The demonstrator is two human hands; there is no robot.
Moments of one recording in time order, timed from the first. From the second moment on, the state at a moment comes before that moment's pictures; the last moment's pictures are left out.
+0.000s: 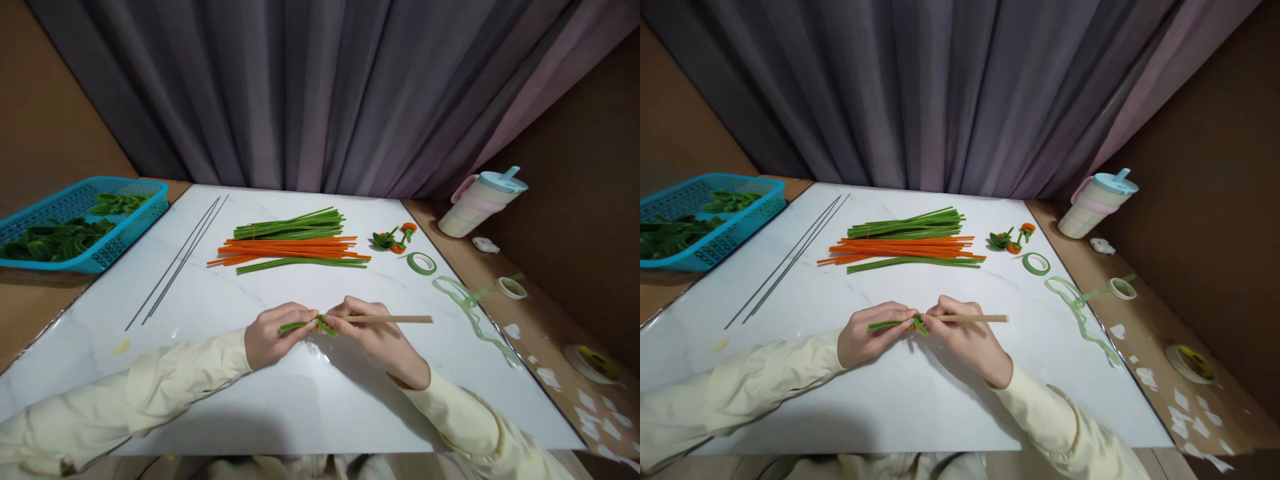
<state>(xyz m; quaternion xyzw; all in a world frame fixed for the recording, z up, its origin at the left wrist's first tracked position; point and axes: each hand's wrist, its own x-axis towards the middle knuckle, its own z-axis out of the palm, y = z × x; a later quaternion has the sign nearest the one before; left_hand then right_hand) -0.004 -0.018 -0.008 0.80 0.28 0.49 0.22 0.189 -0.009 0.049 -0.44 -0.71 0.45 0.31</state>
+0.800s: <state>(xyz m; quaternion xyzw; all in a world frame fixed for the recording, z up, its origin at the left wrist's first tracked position) -0.005 -0.018 -0.009 0.80 0.30 0.48 0.20 0.190 -0.008 0.046 -0.43 -0.69 0.48 0.34</state>
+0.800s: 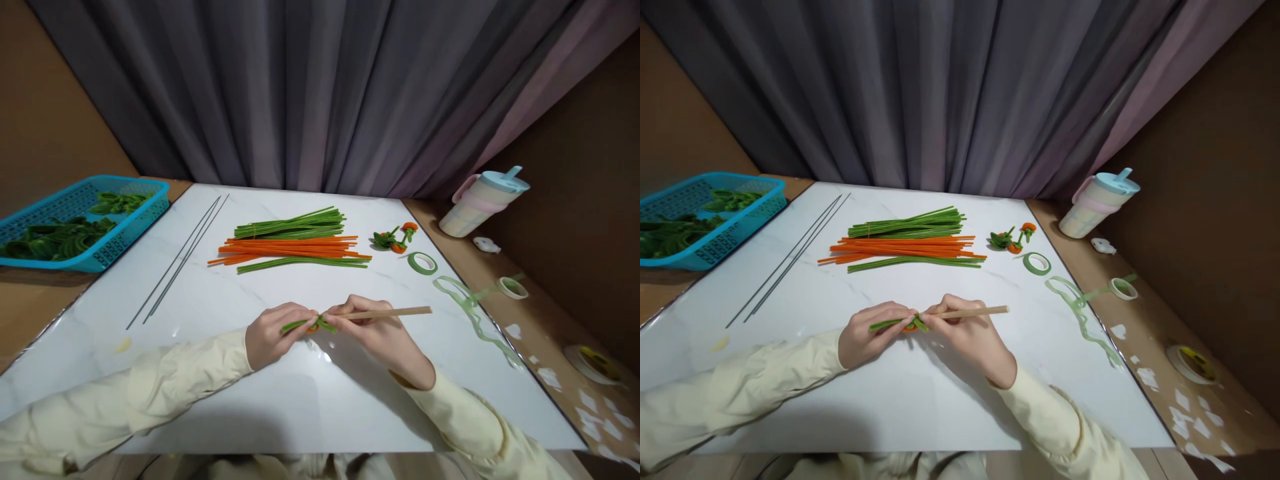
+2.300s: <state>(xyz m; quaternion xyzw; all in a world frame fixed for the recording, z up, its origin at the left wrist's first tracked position) 0.000 -0.019 0.014 0.64 0.39 0.42 0.52 0.184 -0.017 0.012 -0.26 -0.87 0.13 0.40</state>
